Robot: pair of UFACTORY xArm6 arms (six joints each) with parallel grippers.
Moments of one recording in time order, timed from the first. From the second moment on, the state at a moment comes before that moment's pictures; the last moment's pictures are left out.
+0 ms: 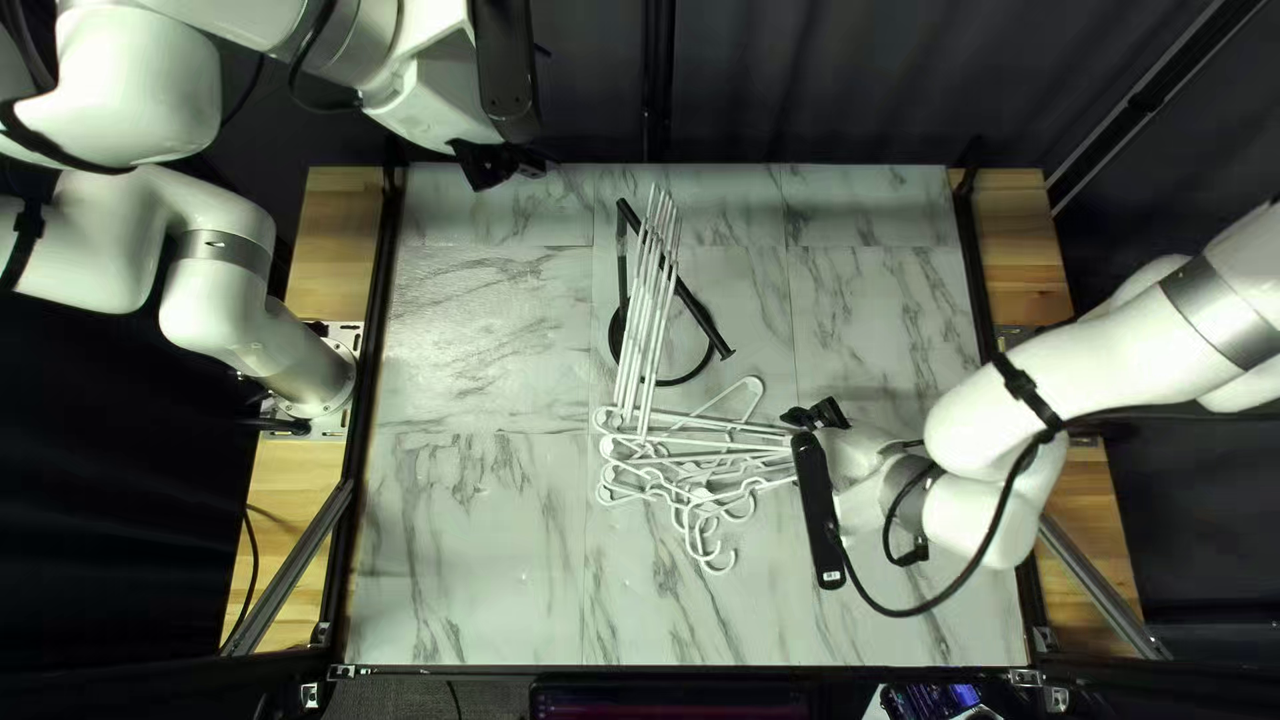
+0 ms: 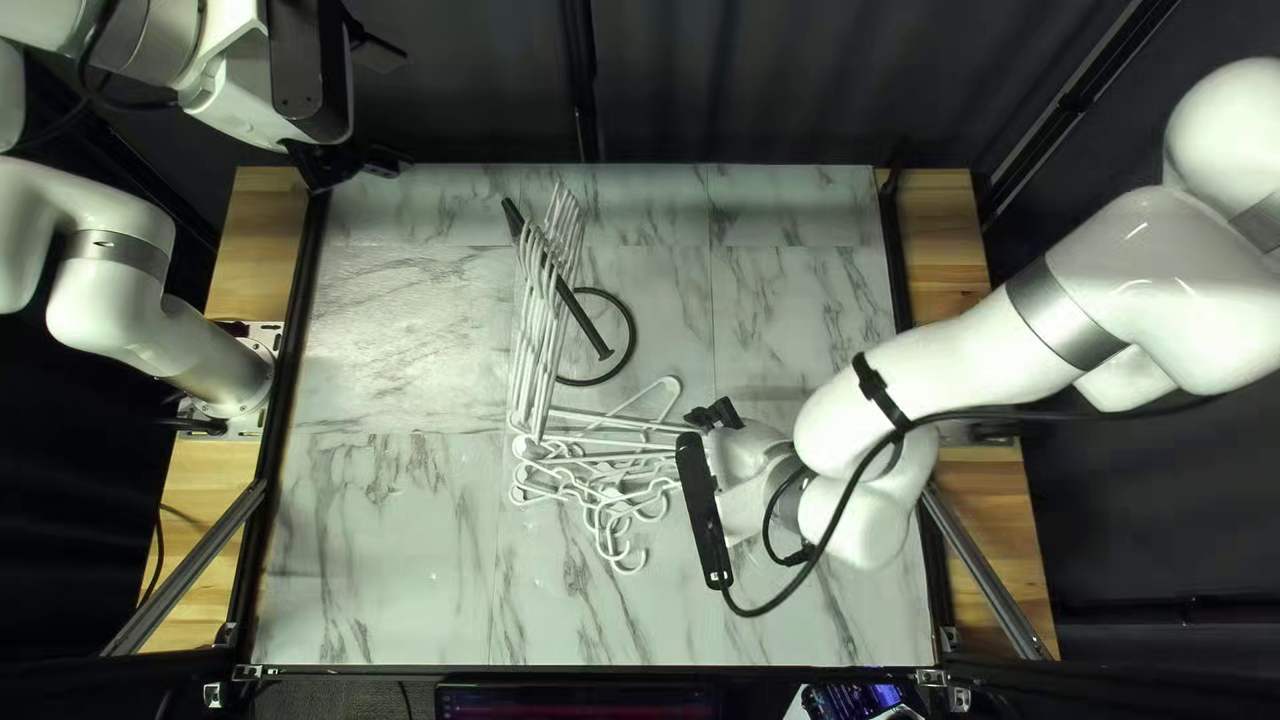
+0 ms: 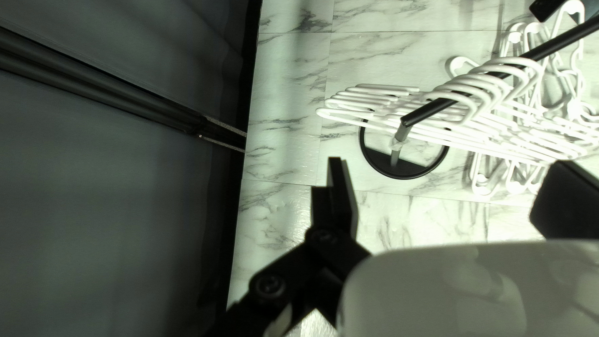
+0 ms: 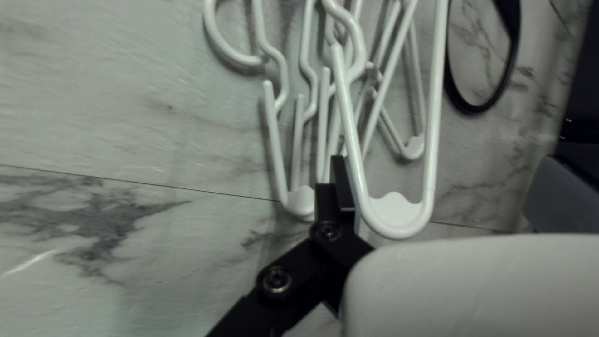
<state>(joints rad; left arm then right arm) 0.04 -0.69 -1.09 0.26 1.16 -0.05 0.59 -0.11 -0.56 -1.06 0.75 1.02</state>
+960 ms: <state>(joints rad) 0.04 -0.69 -1.09 0.26 1.16 -0.05 0.54 -0.45 -0.38 -0.91 0.64 0.88</state>
